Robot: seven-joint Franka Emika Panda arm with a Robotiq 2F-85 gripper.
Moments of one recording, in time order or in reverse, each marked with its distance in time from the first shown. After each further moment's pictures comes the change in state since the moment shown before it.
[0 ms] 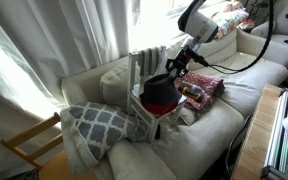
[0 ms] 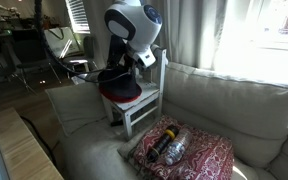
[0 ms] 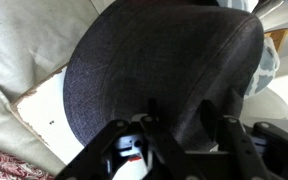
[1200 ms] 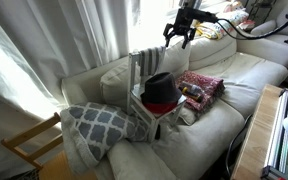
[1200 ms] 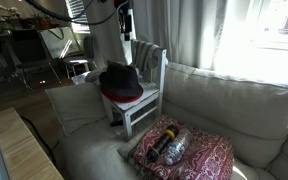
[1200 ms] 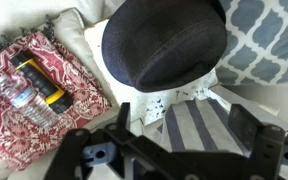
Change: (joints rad) arm 0.093 -0.434 0.002 -0.072 -0.848 0.070 0.628
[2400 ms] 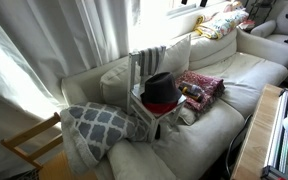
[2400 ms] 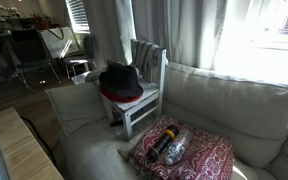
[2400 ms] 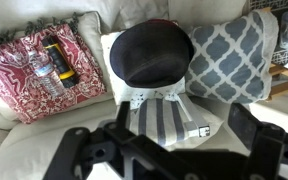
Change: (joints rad) arm -0.023 -0.367 0.071 0.052 -0.156 -0.392 0.007
